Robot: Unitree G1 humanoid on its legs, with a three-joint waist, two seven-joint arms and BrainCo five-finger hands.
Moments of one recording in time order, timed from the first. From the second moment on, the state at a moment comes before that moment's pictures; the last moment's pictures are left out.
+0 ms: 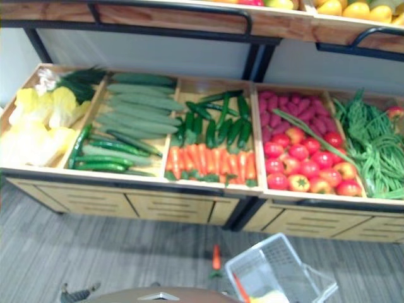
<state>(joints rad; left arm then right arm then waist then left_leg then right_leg) 0.22 0.08 0.47 1.05 0.28 -0.12 0.45 0.16 -0.06 -0.74 1.15 -0.04 -0.13 -0.28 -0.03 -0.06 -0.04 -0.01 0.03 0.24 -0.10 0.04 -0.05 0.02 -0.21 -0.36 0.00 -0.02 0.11</state>
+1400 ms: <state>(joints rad) 0.09 0.12 0.22 1.13 0.16 -0.11 0.21 0.06 -0.10 -0.52 1.08 -0.02 -0.15 -0.23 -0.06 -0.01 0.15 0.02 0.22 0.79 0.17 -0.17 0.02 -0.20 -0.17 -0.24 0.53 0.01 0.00</state>
